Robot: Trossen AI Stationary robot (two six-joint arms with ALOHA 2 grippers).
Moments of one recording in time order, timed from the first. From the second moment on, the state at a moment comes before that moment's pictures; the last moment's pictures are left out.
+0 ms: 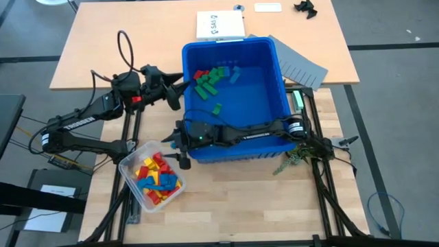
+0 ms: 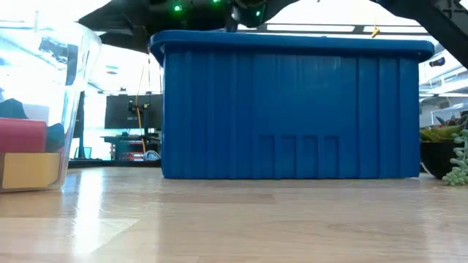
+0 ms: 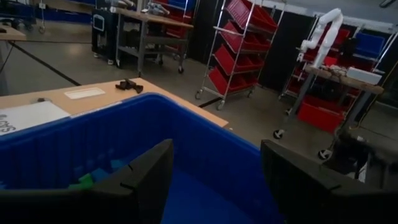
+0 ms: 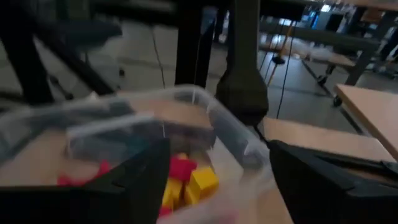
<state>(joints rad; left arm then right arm) 0.33 1.02 1.19 -0.20 -0.25 -0.27 0.01 2.28 1.93 0.17 -0.10 -0.14</state>
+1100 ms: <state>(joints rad) 0.33 0.99 1.19 -0.40 -0.45 -0.18 -0.24 1.72 1.93 -0.89 0.04 -0.32</state>
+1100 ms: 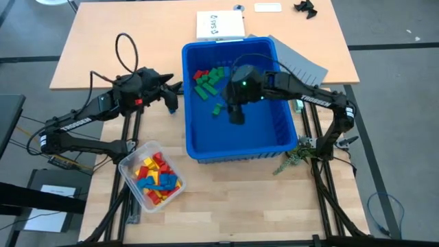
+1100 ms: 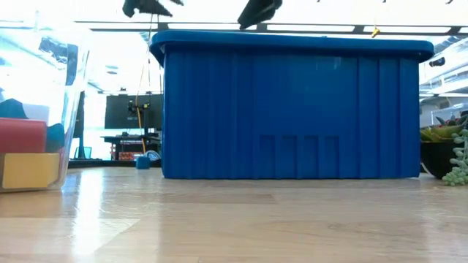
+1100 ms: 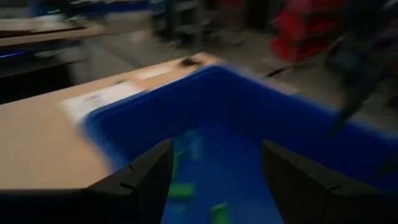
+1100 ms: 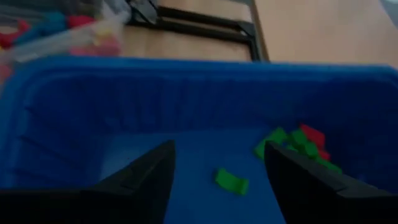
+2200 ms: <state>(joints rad) 0.82 1.45 1.15 -0.96 -0.25 0.05 -0.41 1.72 1.78 -0.92 -0.05 -0.40</state>
